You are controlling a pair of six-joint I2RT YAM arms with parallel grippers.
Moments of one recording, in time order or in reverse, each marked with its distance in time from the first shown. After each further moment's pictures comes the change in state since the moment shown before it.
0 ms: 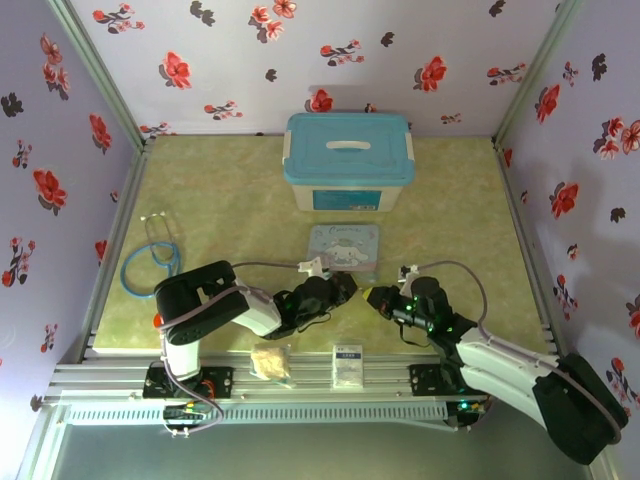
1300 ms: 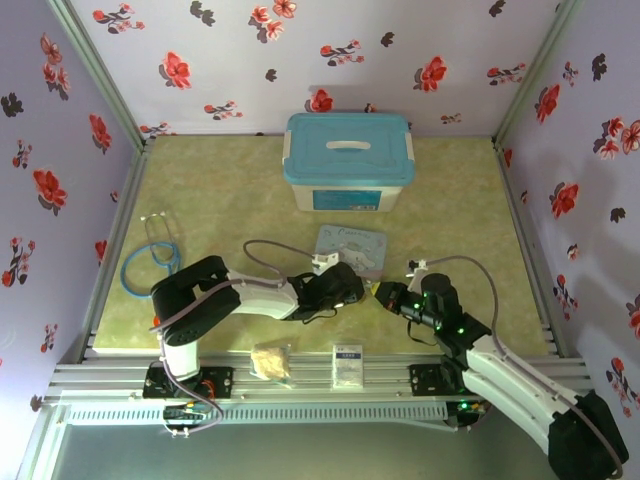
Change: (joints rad) left arm 0.011 -0.014 0.302 -0.748 0.026 0.138; right arm -0.057 -0.249 0.054 -0.276 0.020 -0.157
